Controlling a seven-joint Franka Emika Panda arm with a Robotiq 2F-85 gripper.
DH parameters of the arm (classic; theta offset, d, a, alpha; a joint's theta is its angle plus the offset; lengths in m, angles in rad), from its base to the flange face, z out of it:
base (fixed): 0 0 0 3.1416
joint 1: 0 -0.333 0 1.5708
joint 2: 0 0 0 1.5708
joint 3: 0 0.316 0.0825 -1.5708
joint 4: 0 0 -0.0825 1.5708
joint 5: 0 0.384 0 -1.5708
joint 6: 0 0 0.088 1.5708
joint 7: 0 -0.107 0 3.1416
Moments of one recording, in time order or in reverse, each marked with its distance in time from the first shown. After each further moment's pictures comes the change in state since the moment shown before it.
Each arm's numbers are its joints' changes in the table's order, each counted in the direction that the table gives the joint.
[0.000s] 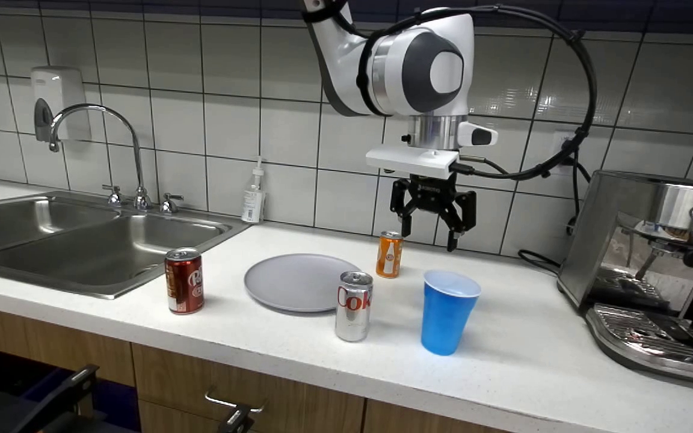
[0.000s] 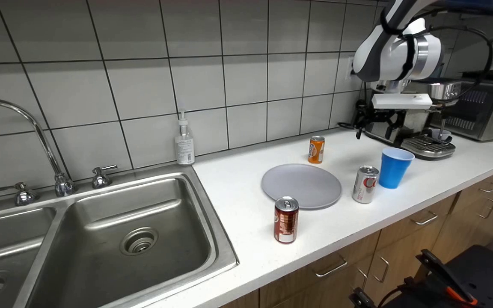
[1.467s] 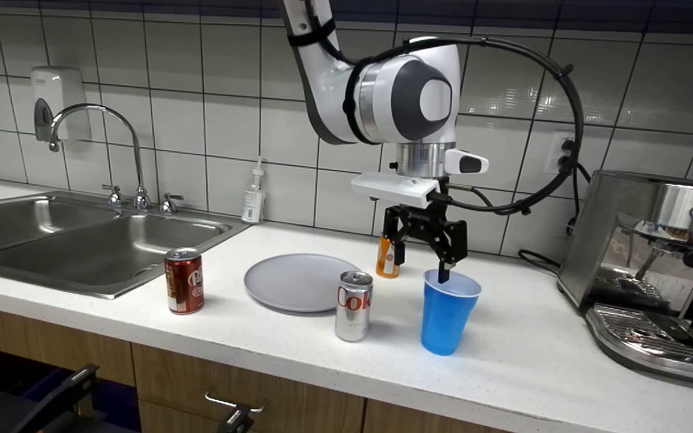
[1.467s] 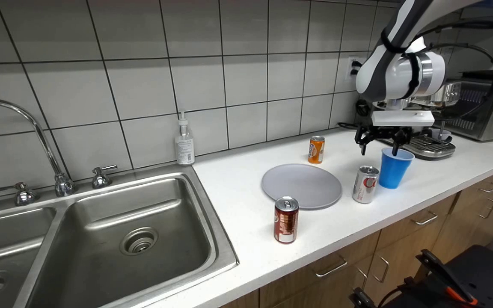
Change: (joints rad) arm -0.026 0.021 -0.030 0.097 -0.074 -0.068 -0.160
